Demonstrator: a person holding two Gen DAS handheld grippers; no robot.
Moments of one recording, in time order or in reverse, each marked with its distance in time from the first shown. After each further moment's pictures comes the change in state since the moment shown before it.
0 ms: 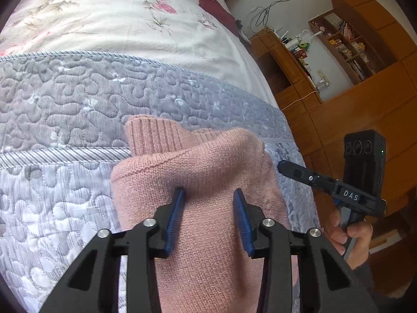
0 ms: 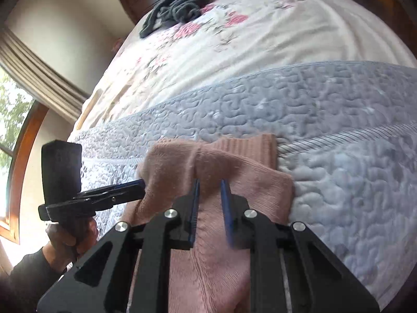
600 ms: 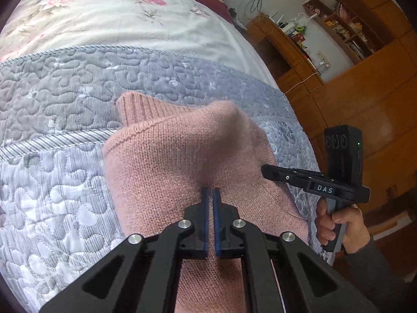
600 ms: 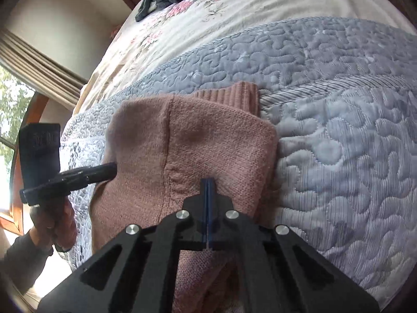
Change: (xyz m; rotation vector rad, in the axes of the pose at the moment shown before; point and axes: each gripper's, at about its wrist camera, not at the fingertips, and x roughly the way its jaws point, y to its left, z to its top) left arm 0.003 -0.017 -0.022 0.079 0.054 0.043; right arm -0.005 -0.046 -0.042 0.057 0.048 0.021
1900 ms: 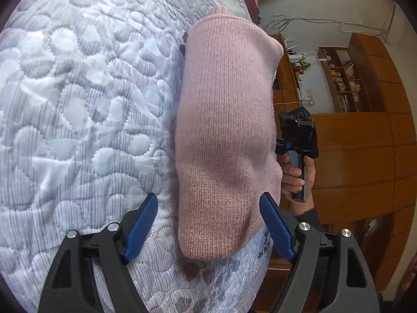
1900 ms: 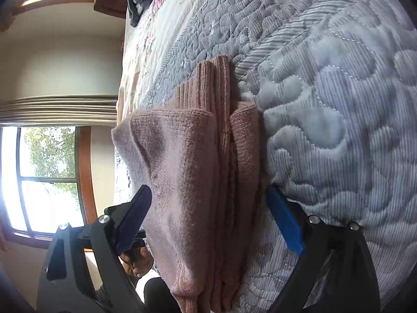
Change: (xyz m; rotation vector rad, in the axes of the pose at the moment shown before) left arm -0.035 0.080 -0.142 -0.385 0.043 -0.334; right arm 0.026 -0.065 0.029 0.282 0.224 0.382
